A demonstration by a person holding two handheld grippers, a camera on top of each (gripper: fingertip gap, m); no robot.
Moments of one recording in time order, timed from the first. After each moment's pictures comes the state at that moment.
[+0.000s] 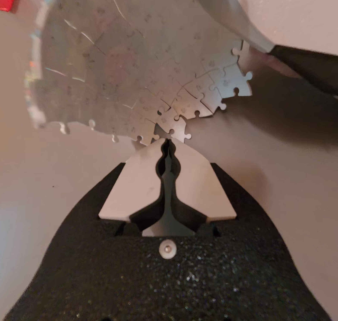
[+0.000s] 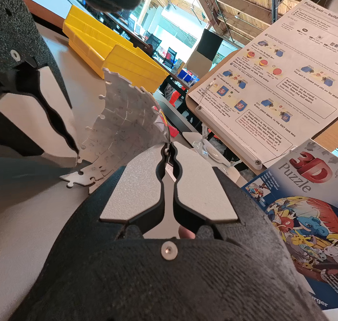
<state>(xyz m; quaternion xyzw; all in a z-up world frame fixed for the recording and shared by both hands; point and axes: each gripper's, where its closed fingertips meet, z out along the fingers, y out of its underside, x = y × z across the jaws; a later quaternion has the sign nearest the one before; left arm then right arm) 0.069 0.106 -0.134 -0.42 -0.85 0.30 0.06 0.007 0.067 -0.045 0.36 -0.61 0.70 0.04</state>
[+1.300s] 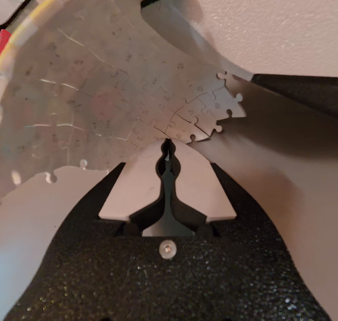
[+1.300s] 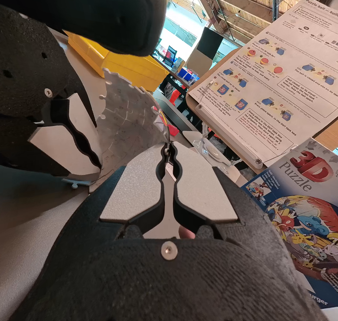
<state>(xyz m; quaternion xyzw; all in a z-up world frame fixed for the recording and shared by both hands) 0.045 0.091 -0.140 -0.47 -0.81 0.34 0.07 0.007 0.068 -0.046 0.36 -0.62 0.70 0.04</state>
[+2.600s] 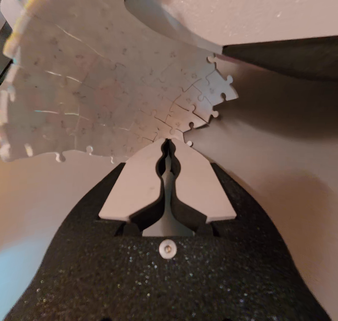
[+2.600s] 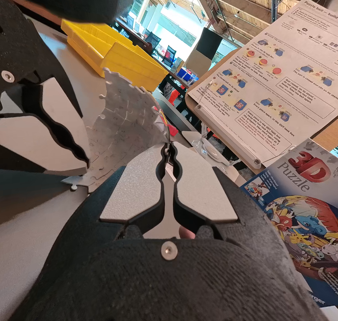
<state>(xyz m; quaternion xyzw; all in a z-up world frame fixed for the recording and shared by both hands) 0.054 0.099 -0.134 -0.49 -0.79 0.36 0.03 0.007 0.068 -0.045 0.36 -0.62 0.70 0.05</state>
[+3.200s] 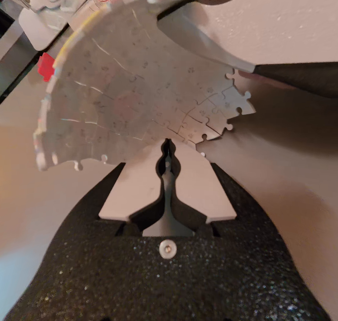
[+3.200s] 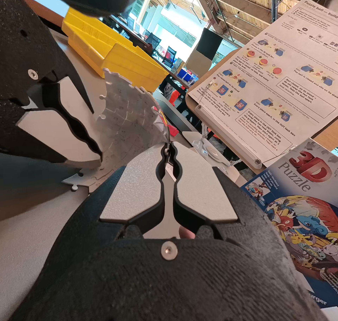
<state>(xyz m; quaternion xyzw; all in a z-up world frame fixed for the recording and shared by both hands) 0.052 0.083 -0.128 -0.47 -0.79 0.39 0.04 0.007 0.068 -0.045 0.36 -0.62 0.70 0.04</state>
